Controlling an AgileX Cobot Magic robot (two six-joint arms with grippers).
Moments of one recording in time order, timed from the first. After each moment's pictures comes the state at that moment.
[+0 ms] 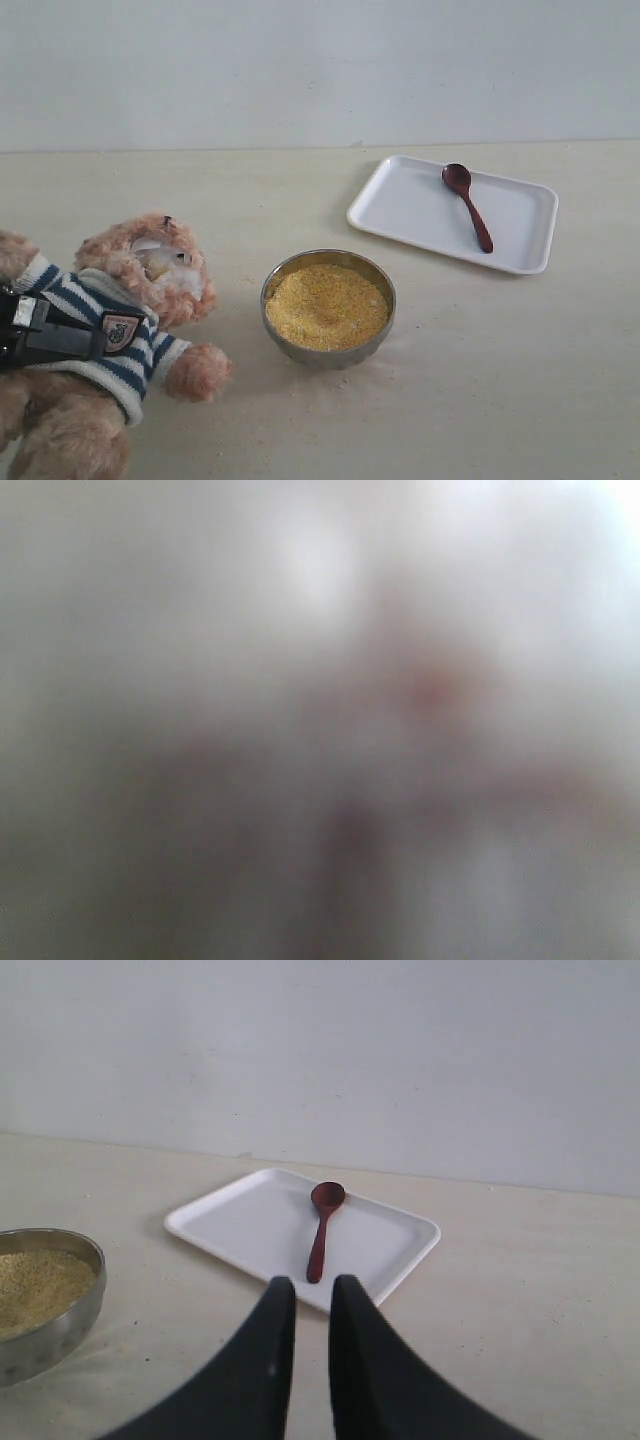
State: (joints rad) left arm 0.14 1.38 -0.54 -1.07 0.85 1.09; right arm 0.22 0.01 0.00 0.07 0.17 -0.08
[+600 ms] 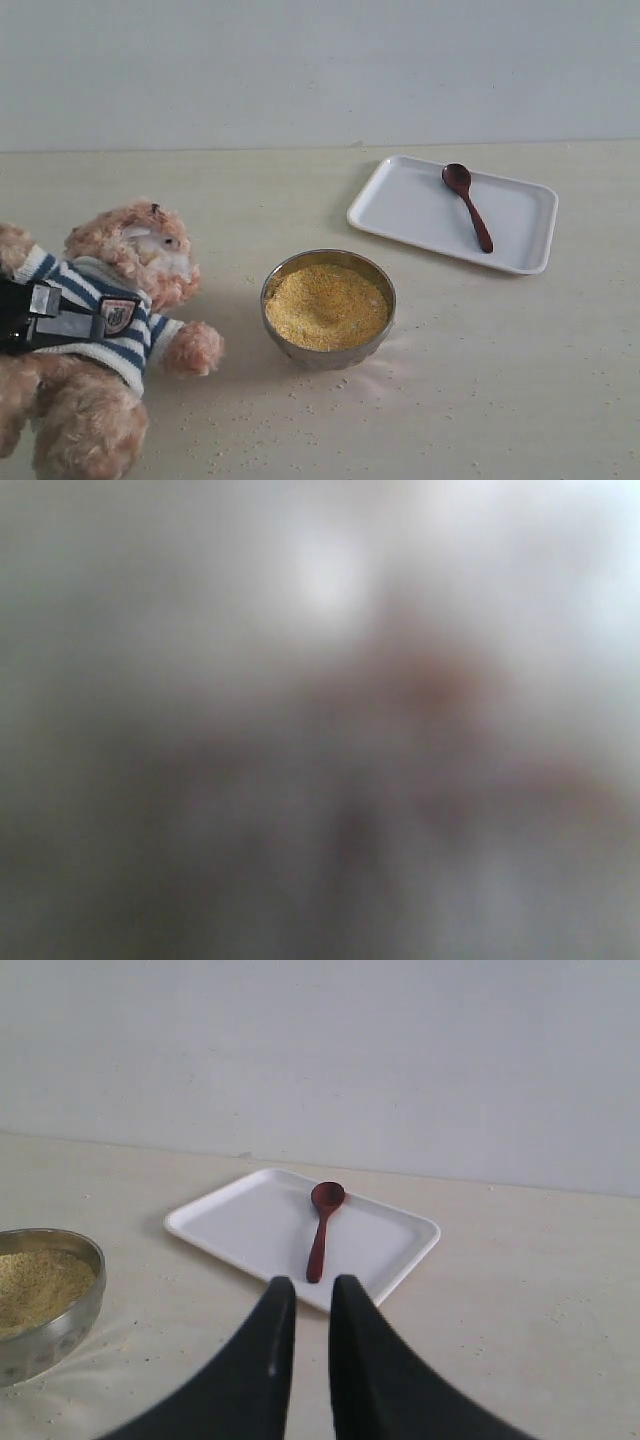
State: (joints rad) left arm 0.14 1.43 -0.54 -1.16 0.73 1.16; right arm 0.22 0.01 0.00 0.06 0.17 -0.08
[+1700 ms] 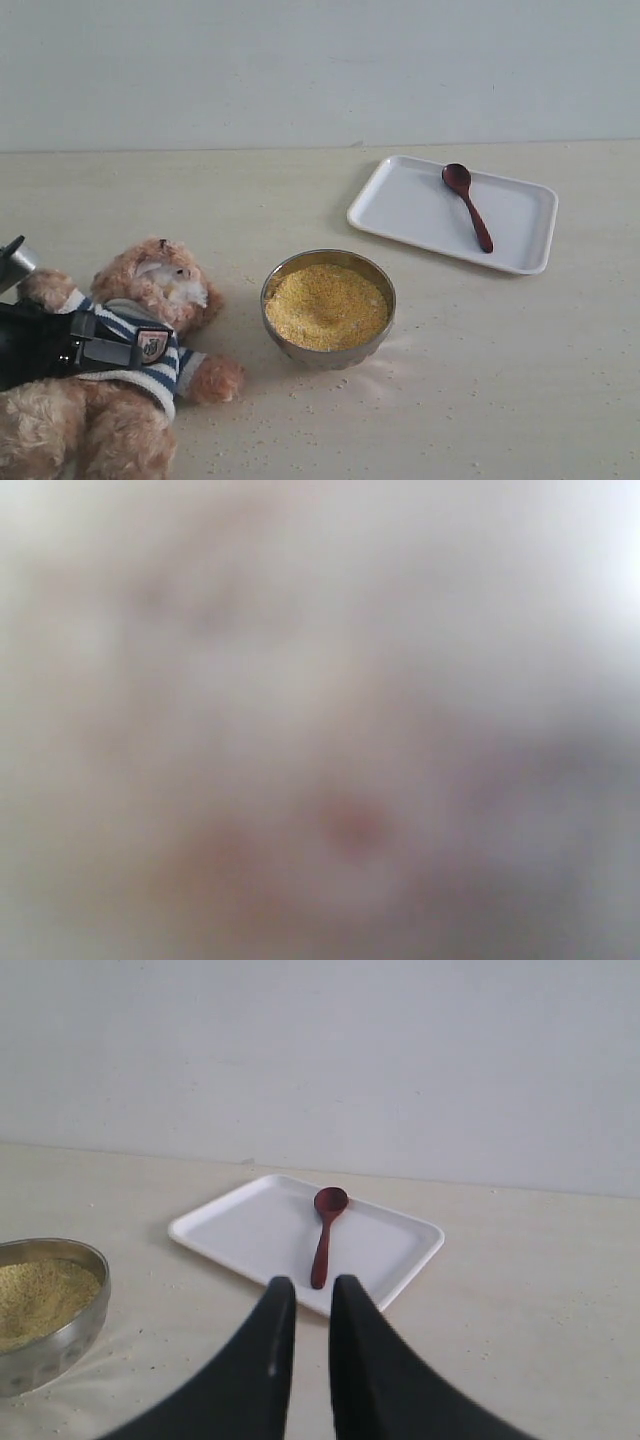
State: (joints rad) left arm 0.14 1.74 -0.56 -1.35 0.71 1.35; right arm 0.22 0.01 0.00 0.08 0.16 -0.08
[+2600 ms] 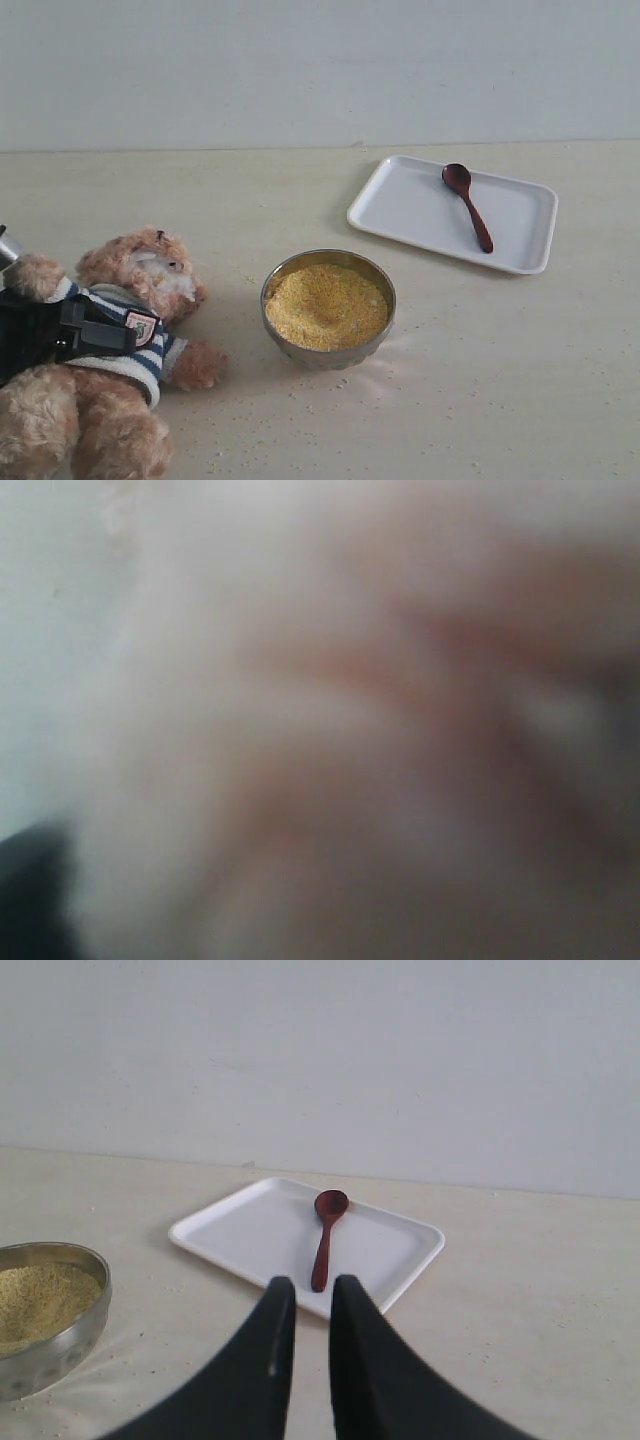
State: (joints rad) left arm 0.17 1.71 -0.56 -1.36 0.68 1.35; right arm 0.22 0.01 0.00 0.08 0.15 -0.08
